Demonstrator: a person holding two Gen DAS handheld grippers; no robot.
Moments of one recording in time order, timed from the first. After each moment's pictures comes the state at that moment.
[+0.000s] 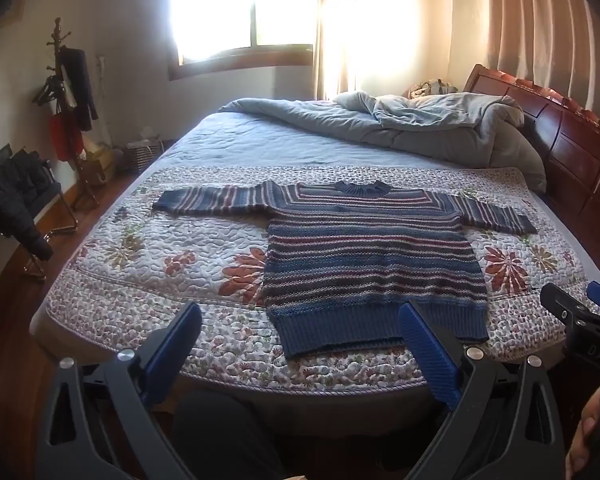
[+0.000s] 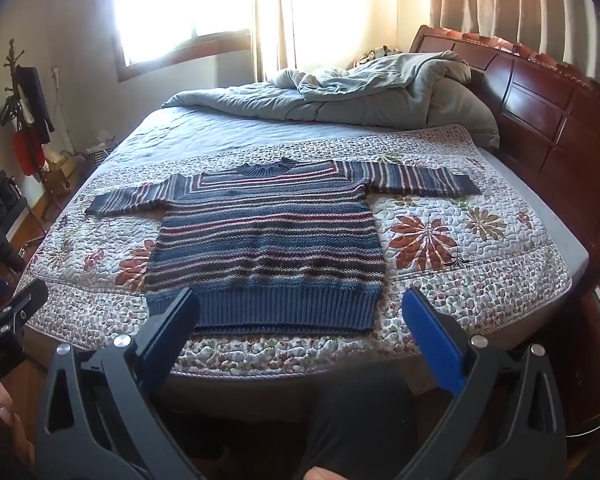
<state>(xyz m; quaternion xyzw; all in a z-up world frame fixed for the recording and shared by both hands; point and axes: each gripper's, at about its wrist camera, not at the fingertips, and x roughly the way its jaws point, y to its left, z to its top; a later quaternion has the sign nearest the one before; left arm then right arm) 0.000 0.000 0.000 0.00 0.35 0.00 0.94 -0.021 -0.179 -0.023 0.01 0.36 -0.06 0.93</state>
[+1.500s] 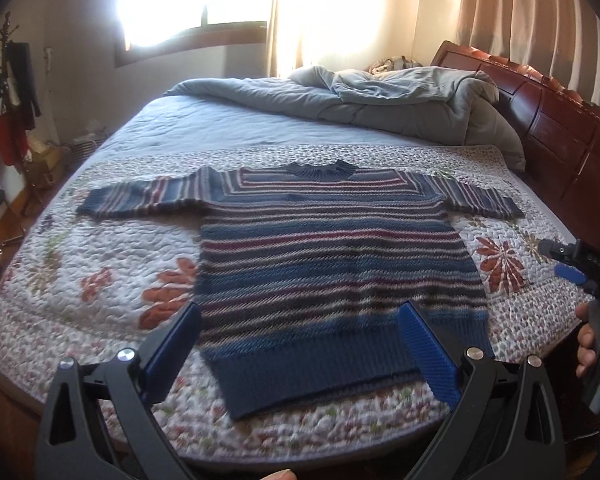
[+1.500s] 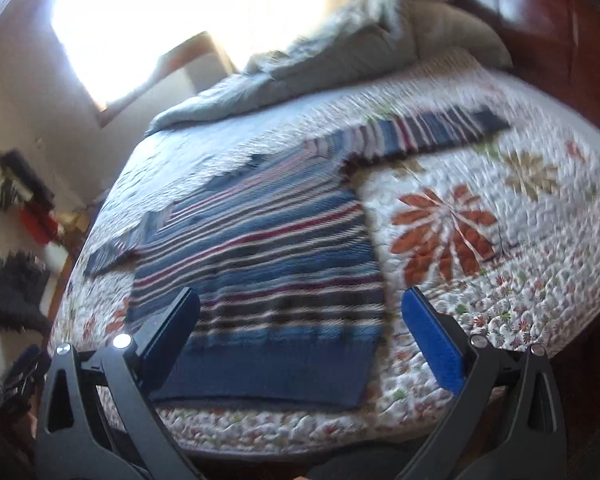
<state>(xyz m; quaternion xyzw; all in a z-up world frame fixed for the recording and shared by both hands) 0.131 -0.035 -0.080 0.00 0.38 -0.09 0.92 0.134 -0.375 -0.123 0.21 0.41 -0.05 0.89</state>
